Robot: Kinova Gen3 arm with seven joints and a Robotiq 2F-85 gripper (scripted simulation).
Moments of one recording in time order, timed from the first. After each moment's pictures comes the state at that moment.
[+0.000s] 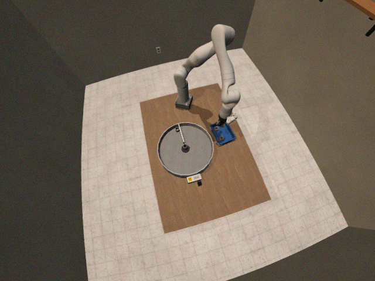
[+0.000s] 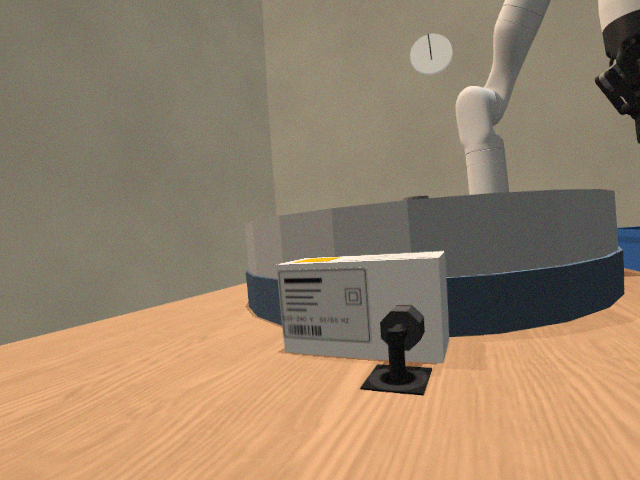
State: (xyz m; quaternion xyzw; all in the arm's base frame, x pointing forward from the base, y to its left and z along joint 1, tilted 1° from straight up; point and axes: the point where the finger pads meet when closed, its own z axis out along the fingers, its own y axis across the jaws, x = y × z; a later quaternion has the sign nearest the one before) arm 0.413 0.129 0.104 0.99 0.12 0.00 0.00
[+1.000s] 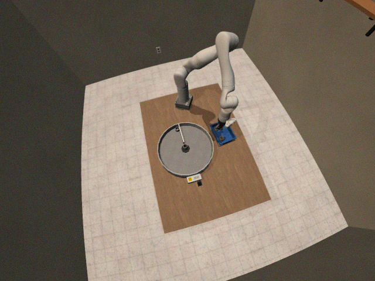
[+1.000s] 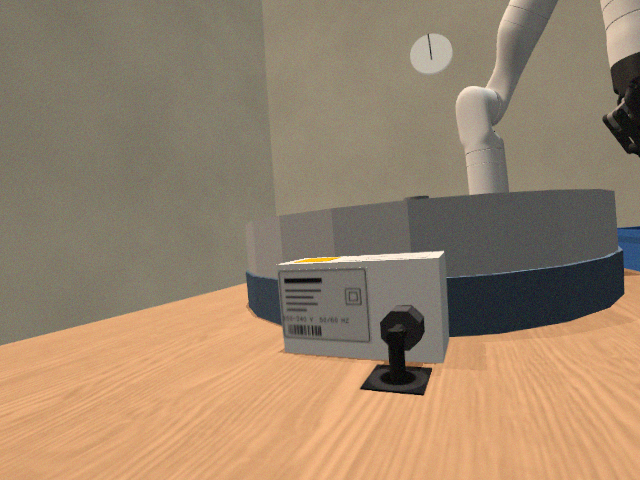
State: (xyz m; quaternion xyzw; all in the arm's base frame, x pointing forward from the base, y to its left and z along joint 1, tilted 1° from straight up) arm 0.414 0.132 0.054 0.99 0.12 0.01 0.00
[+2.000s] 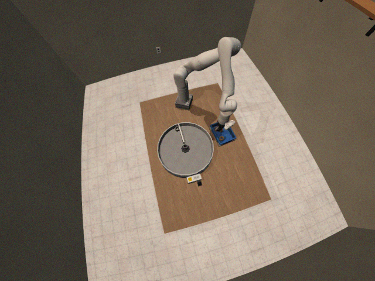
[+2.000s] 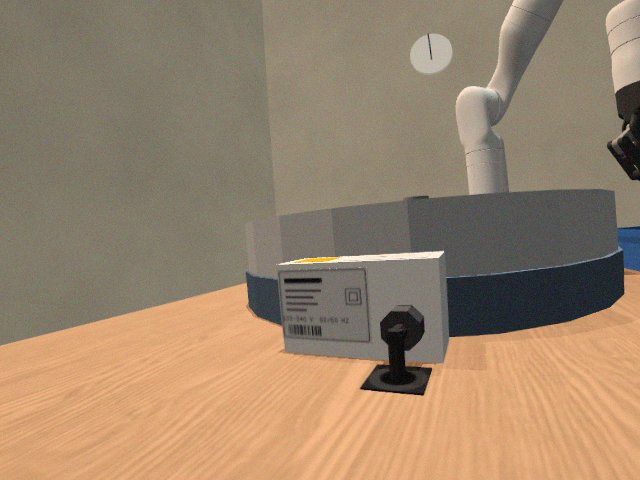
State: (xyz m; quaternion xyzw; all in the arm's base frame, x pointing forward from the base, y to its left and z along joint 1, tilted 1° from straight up) arm 0.414 0.133 0.021 0.99 0.12 0.01 0.00
